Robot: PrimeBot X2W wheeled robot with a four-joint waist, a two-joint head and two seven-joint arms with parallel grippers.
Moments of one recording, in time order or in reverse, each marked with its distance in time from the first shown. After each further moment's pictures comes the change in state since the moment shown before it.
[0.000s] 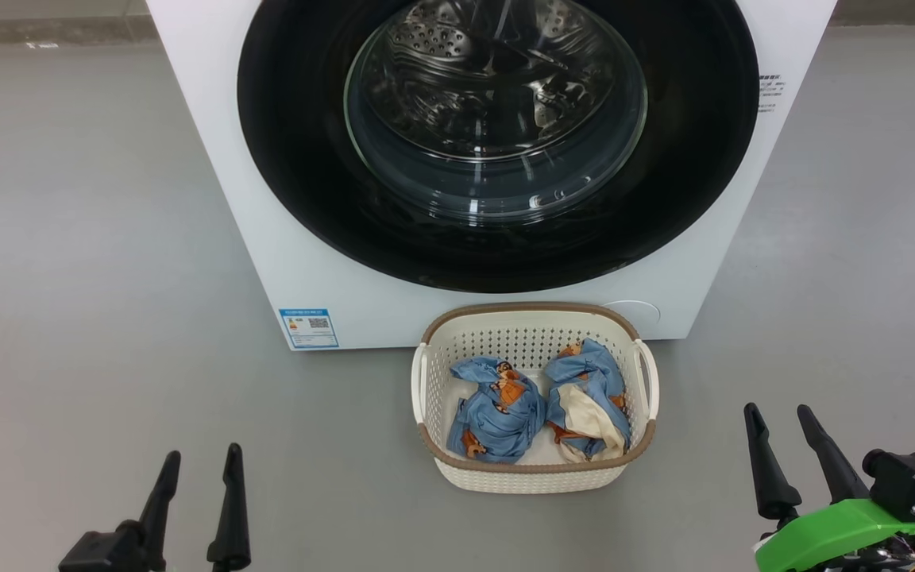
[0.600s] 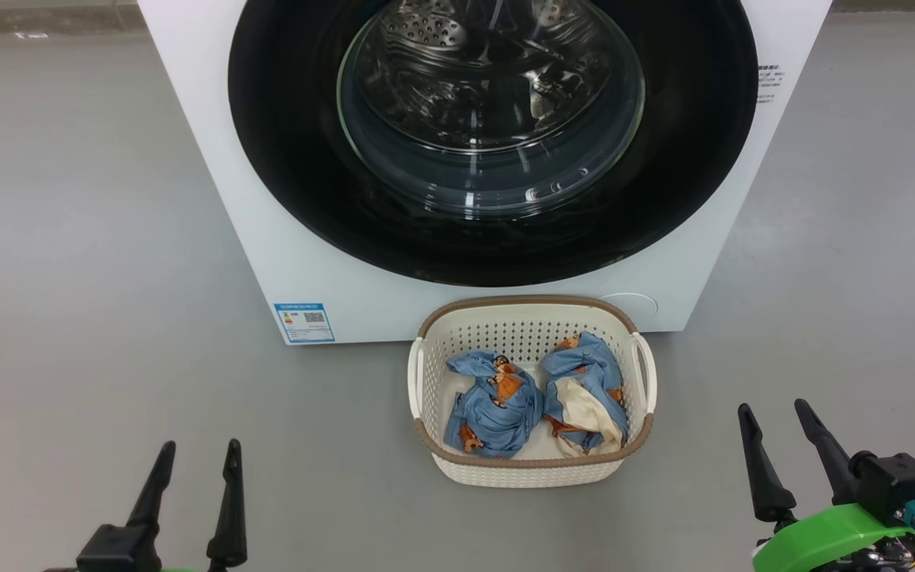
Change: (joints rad) left arm -0.022 0.000 0.026 0.025 0.174 -0.001 -0.039; right arm 0.000 -0.005 0.001 0.000 -0.149 0.000 -0.039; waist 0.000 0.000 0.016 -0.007
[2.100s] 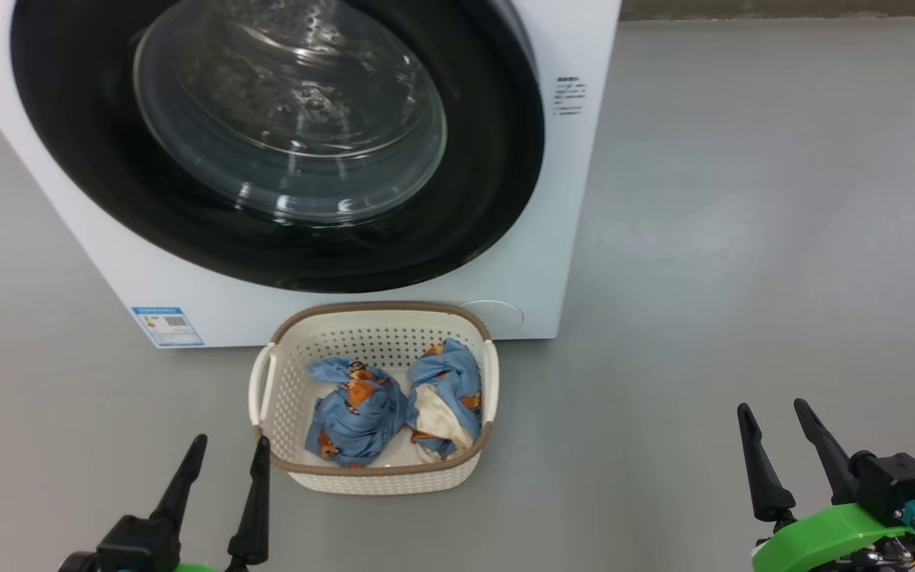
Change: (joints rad) left arm -0.020 -0.005 -0.024 0.025 -0.008 0.000 0.000; right arm 0.000 0.002 0.000 -0.001 -0.001 0.000 0.000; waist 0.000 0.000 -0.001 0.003
